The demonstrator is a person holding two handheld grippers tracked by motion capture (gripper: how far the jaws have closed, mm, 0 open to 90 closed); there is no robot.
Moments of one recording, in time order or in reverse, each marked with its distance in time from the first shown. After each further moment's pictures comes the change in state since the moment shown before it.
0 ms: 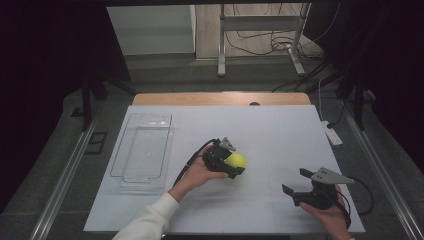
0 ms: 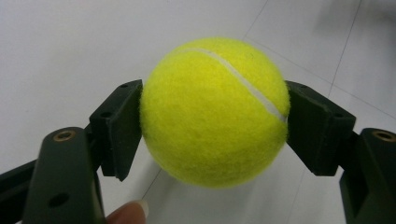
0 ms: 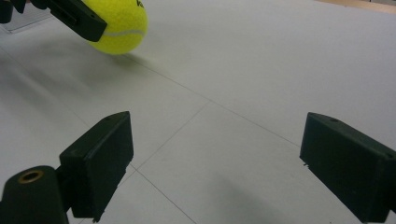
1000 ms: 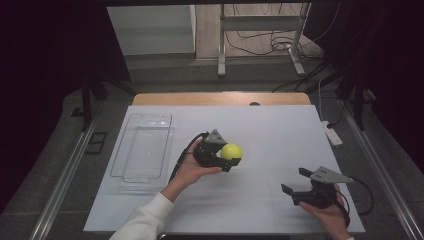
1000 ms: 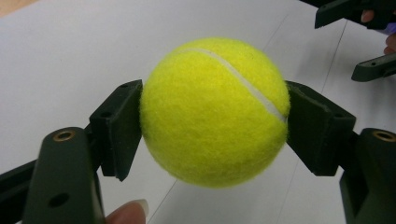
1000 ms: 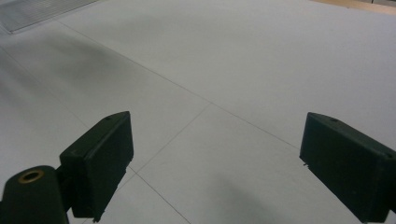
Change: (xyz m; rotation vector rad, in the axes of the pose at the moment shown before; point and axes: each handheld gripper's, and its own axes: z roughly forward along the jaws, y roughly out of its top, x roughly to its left) left arm 0.002 0.003 -0.041 -0.163 0.030 -0.010; right arm -0.001 0.001 0.003 -0.001 0.007 -0.004
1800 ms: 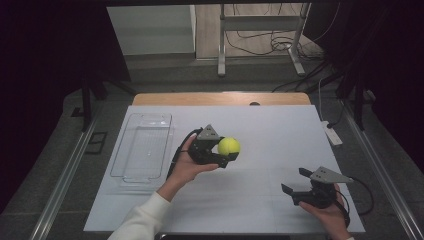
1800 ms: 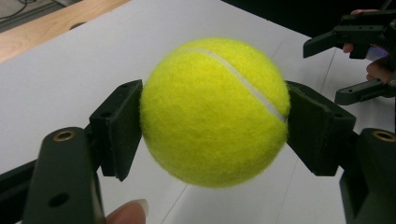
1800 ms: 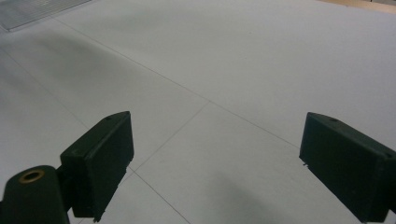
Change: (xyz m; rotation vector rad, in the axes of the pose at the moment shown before) left arm 0.001 0.006 -0.022 -0.088 0.017 -0.004; right arm 0.000 -0.001 0.001 0.007 -0.004 -0.001
